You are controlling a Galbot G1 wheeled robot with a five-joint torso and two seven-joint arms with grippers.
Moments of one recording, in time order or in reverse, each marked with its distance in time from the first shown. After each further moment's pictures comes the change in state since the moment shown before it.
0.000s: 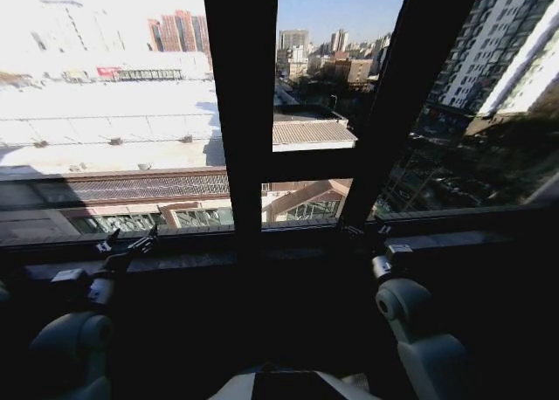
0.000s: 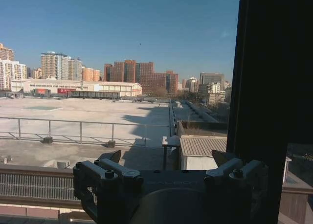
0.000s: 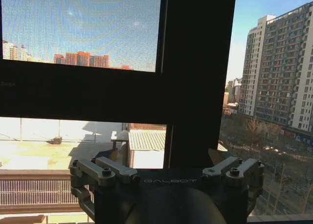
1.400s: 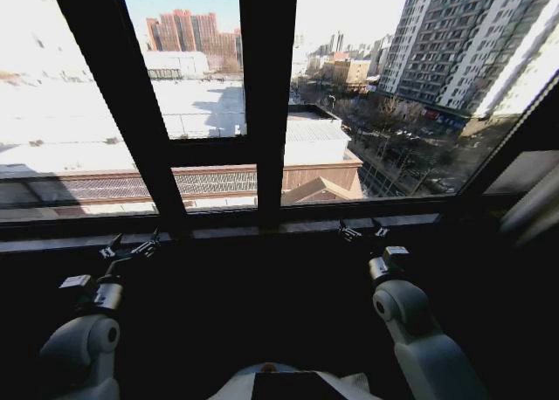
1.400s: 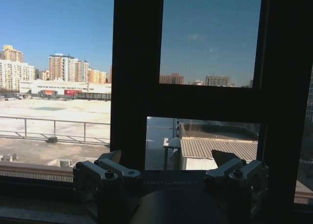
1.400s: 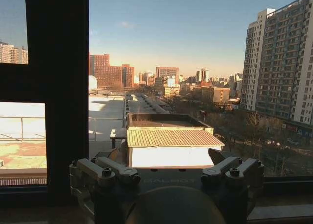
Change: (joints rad) left arm 0.028 -0.055 0.005 0.029 0.042 -0.073 0.021; right arm -0.012 0.017 -0.017 -0.005 0.009 0.011 0.008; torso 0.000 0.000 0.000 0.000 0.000
